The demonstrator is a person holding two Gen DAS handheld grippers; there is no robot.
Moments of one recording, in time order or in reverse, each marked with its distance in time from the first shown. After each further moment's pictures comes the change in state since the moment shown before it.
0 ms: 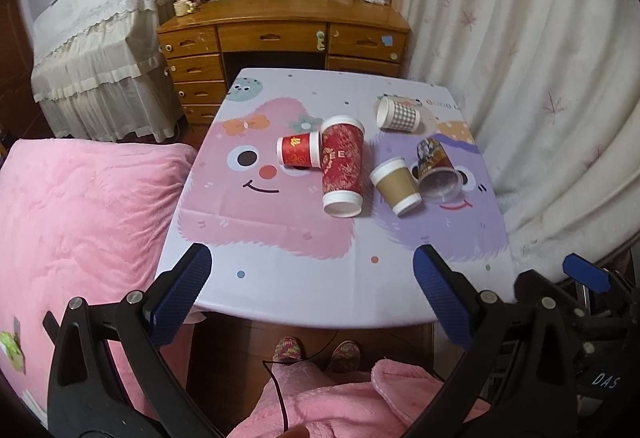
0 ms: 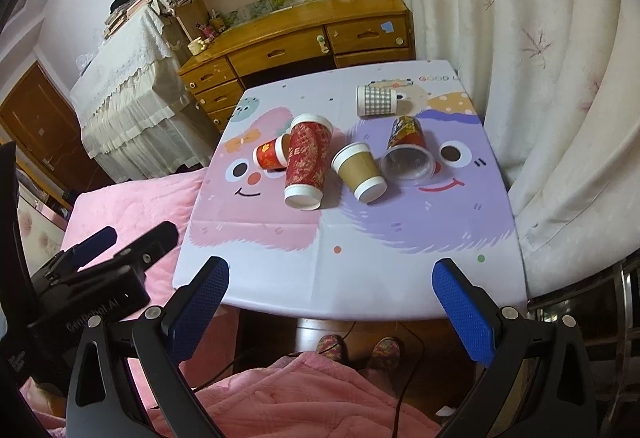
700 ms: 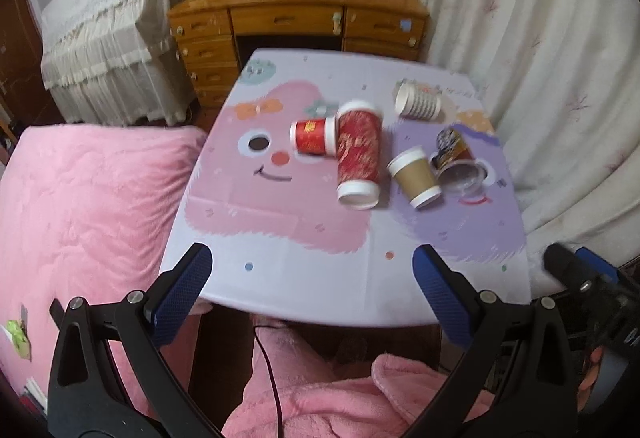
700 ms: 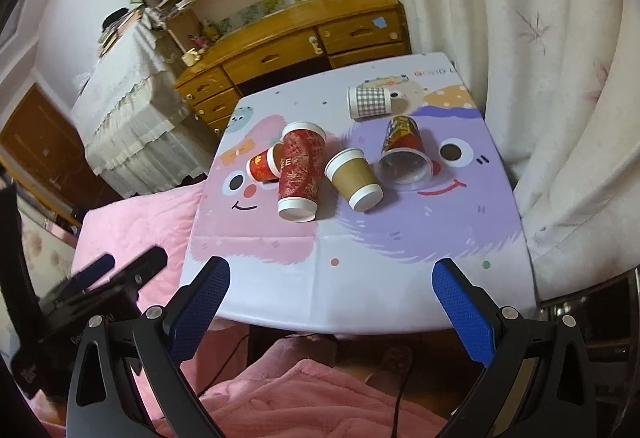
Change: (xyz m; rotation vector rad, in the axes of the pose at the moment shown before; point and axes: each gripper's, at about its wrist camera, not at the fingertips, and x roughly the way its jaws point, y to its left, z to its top) left arm 0.039 0.006 0.005 -0.019 0.099 0.044; right arm 0.027 -0.028 0.022 0.091 0.021 0.040
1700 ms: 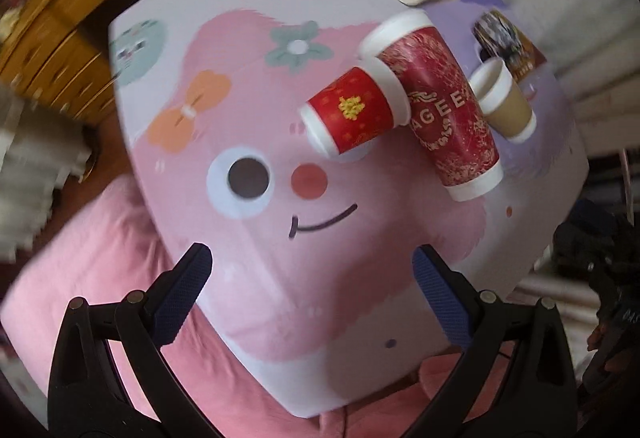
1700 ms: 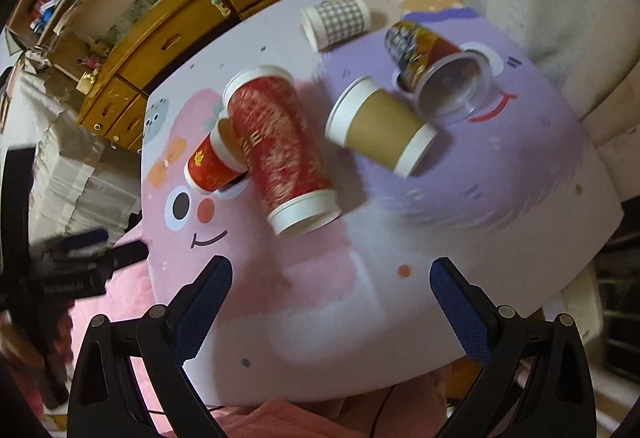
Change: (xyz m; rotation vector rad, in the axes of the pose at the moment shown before) left arm 0.281 0.077 0.159 0.625 0.453 -0.275; right arm 0.257 0.085 0.036 0.348 0.140 -0.236
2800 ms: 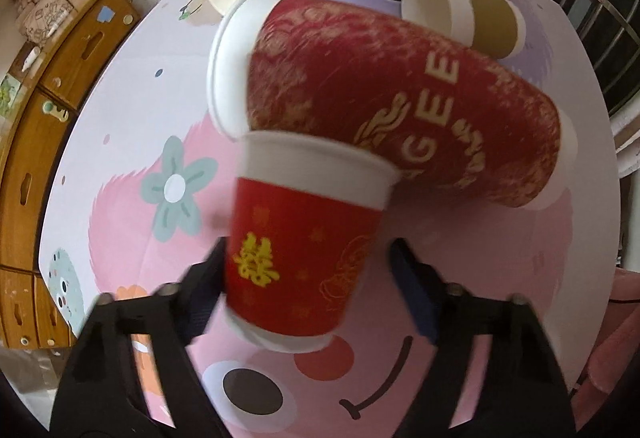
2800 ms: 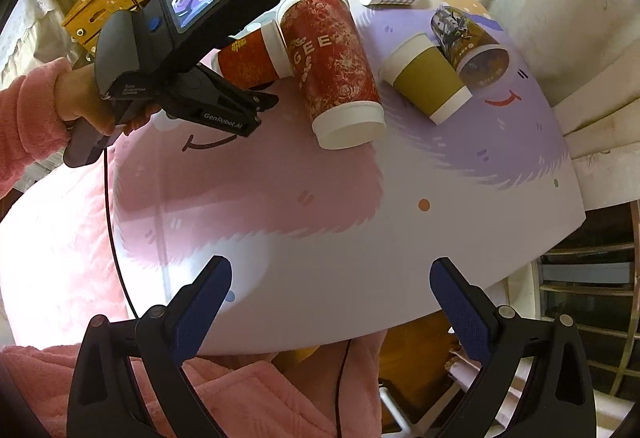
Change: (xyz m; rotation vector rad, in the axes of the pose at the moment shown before) left arm 0.105 -0.050 0.043 0.692 -0.229 0.049; right arm -0.002 0.079 -0.073 -0.230 0.099 -0.241
